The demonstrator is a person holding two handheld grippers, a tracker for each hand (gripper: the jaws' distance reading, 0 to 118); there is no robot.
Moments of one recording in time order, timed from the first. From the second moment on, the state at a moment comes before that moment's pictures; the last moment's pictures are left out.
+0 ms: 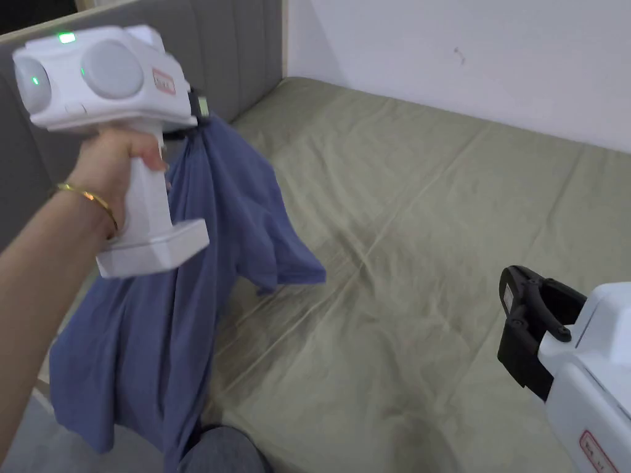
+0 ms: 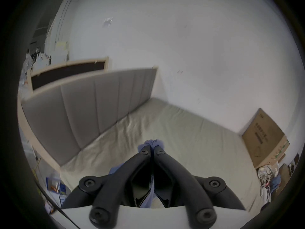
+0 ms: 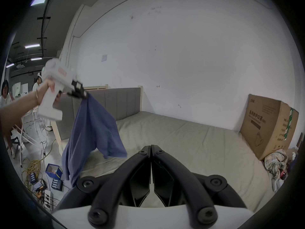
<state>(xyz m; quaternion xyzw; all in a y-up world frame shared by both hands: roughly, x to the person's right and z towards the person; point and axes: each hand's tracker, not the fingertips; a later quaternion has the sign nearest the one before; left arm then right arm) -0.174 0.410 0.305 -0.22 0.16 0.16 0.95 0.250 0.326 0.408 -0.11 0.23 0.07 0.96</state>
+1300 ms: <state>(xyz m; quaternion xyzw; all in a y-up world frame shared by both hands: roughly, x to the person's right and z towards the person) 0.221 0.243 0.210 -0.47 -0.11 -0.04 0.87 0.440 0.350 0.483 -0.08 -0.05 0.01 1.00</state>
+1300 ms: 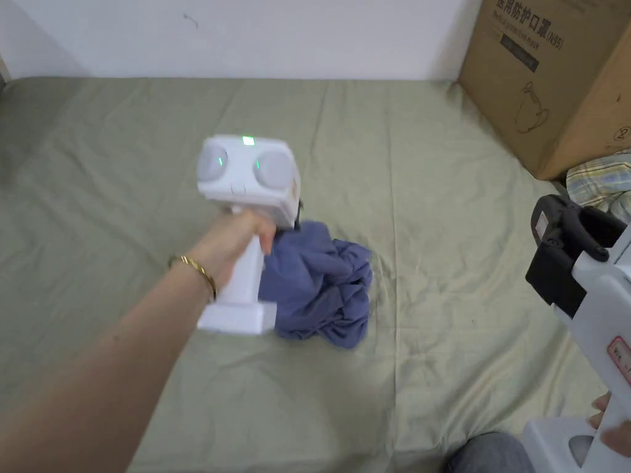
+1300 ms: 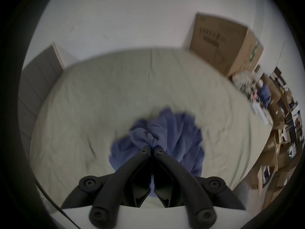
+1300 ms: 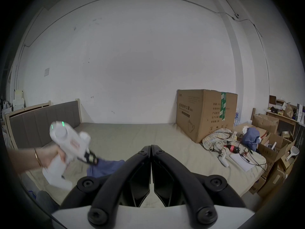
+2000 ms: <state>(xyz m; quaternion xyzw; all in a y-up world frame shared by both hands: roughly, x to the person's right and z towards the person) 0.123 0.331 0.313 -0.14 0.01 -0.05 0.99 0.413 0.334 0.440 -0.09 -0.02 0.02 1.00</state>
